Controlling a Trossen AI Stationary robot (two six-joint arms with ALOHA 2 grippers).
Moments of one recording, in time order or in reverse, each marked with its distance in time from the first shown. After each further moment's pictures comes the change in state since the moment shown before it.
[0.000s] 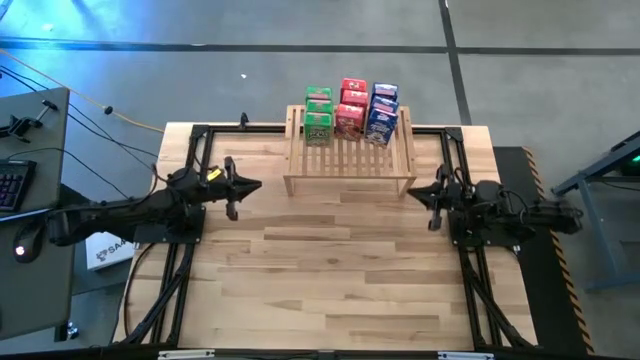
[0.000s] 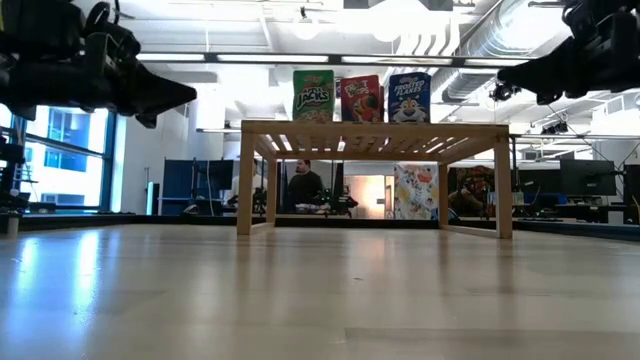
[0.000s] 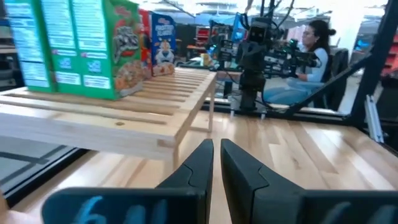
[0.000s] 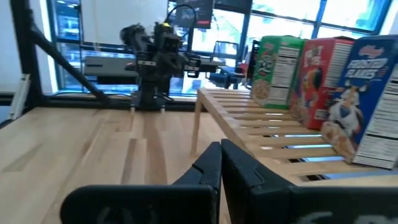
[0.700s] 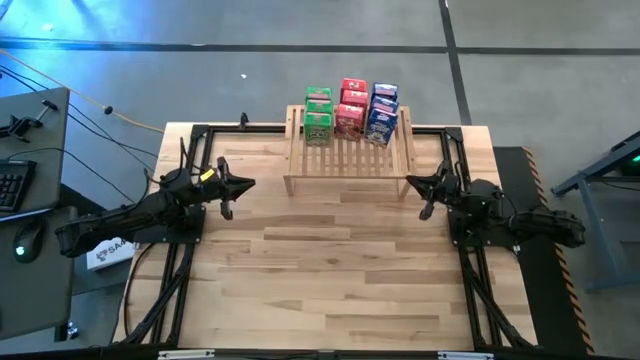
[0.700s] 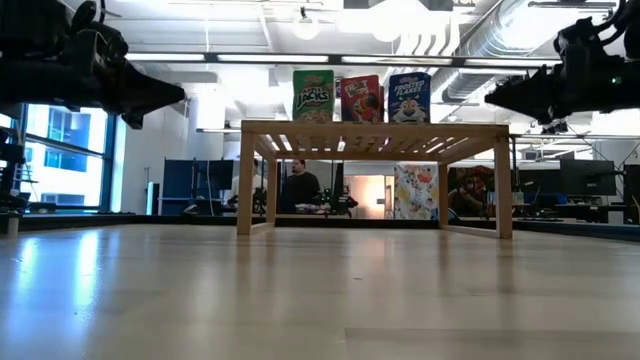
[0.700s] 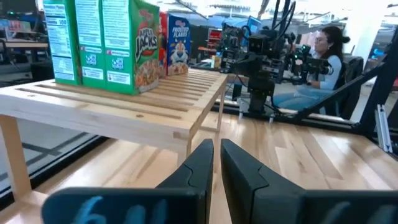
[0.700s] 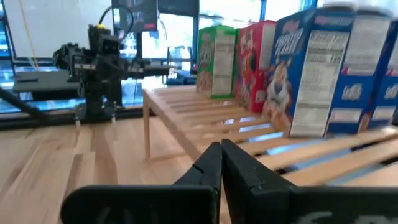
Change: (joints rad) left arm 0.034 -0.272 0.002 -0.282 -0.023 -0.037; right arm -0.170 0.015 -0.104 0.154 0.039 0.070
